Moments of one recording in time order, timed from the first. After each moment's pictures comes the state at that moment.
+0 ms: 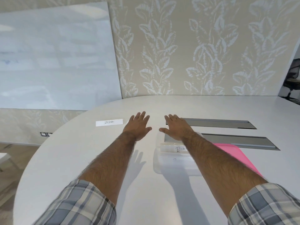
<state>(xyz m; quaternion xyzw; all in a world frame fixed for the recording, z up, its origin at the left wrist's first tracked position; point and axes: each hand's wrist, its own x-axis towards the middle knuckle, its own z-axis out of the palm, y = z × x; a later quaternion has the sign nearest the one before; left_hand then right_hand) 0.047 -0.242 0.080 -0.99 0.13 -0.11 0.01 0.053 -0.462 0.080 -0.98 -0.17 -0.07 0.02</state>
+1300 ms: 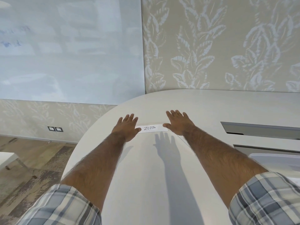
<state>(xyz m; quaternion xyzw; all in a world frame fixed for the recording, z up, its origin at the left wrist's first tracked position) 0.236 0.127 0.023 -1.00 0.06 -0.03 0.00 0.270 -0.140 0.039 -0.99 -0.17 -0.02 -0.01</state>
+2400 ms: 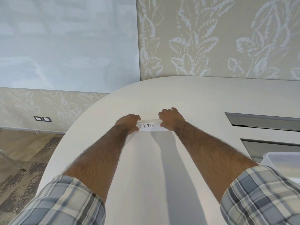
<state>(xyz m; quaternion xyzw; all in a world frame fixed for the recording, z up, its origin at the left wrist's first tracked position) 0.308 0.113 -0.027 -0.99 0.04 0.04 -0.09 0.333 -0.106 -0.017 -0.97 -0.21 -0.04 -0.08</state>
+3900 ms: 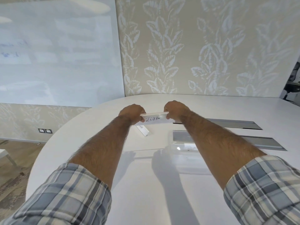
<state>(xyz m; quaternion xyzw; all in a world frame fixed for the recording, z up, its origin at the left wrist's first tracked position) 0.046 -0.160 0.145 -0.99 0.07 -0.07 -0.08 0.085 -0.383 0.150 -0.98 -0.16 -0.07 0.04</state>
